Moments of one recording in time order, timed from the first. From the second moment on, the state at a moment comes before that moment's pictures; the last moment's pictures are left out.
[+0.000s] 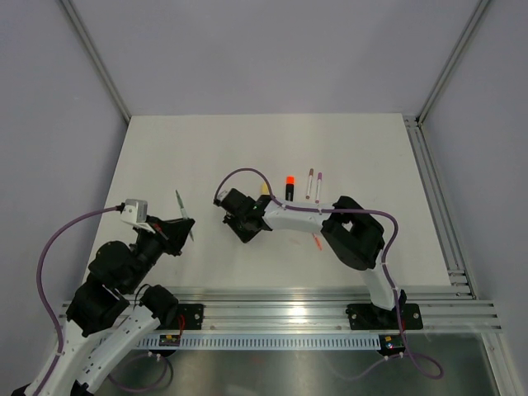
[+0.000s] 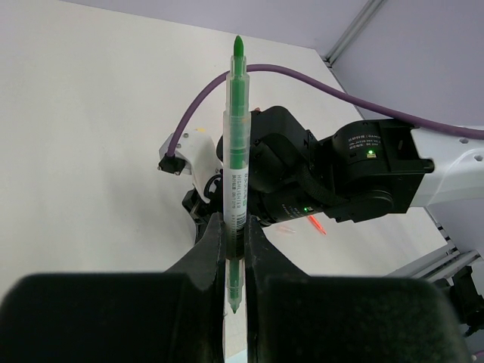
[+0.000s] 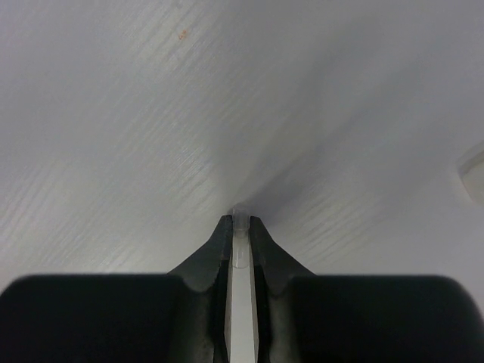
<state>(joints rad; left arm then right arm) -0.63 0.21 0.71 -0.58 -0.15 -0.46 1.03 2.11 1.52 -0.48 0.04 0.20</state>
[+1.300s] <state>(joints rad) -0.62 0.50 0.56 -0.02 0.57 -0.60 1.02 1.12 1.05 0.20 0.10 0.51</state>
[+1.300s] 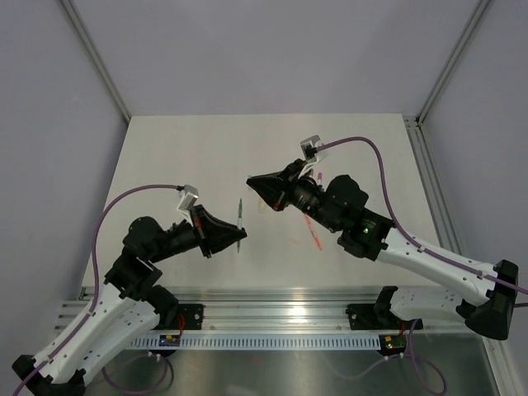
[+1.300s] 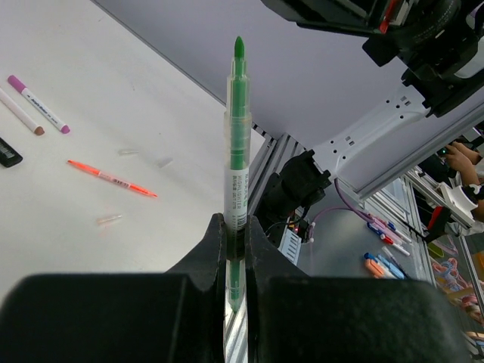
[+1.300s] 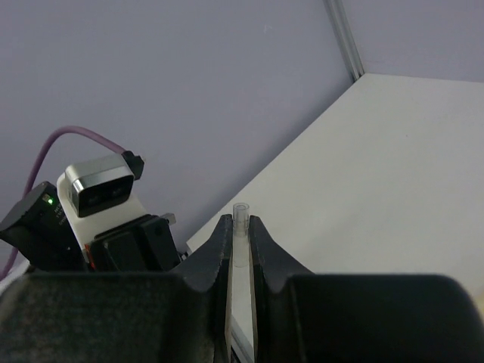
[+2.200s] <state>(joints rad) -0.62 0.50 0.56 -0.02 0.54 -0.60 1.02 1.17 0.98 0.38 0.03 0.59</state>
